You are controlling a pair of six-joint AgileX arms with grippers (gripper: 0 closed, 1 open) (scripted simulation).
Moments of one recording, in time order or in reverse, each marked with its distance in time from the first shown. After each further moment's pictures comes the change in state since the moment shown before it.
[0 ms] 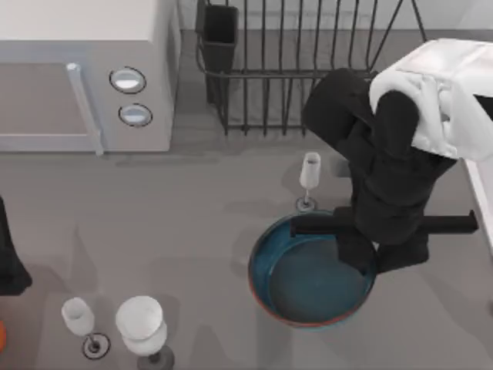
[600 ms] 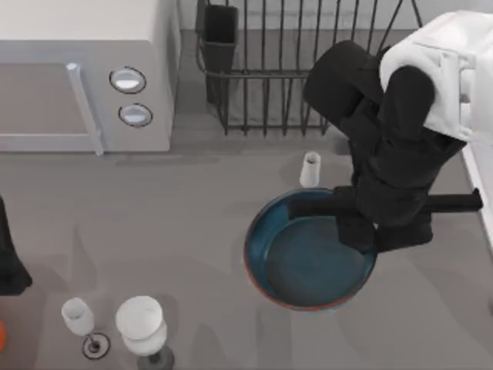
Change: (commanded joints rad) left arm 0.000 0.000 0.000 0.000 0.000 0.000; right arm 0.015 -0.038 0.062 -0.035 0.033 -0.024
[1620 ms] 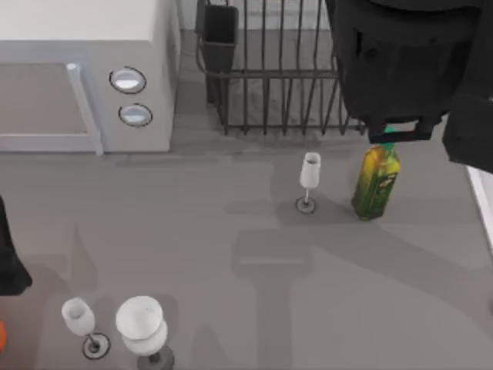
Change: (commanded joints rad) left arm 0.000 0.000 0.000 0.000 0.000 0.000; right arm 0.324 -0.284 0.045 1.116 0.998 -0.627
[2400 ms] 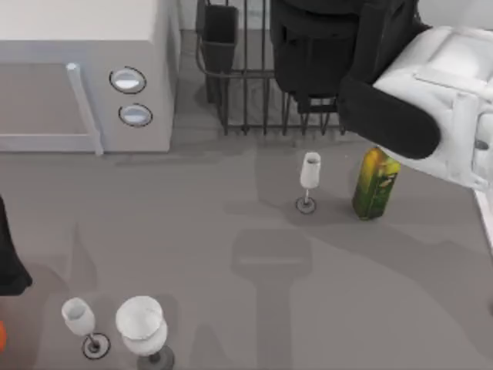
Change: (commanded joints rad) left arm 0.000 0.000 0.000 0.000 0.000 0.000; right arm -0.119 0.193 -0.017 0.257 -0.089 -0.023
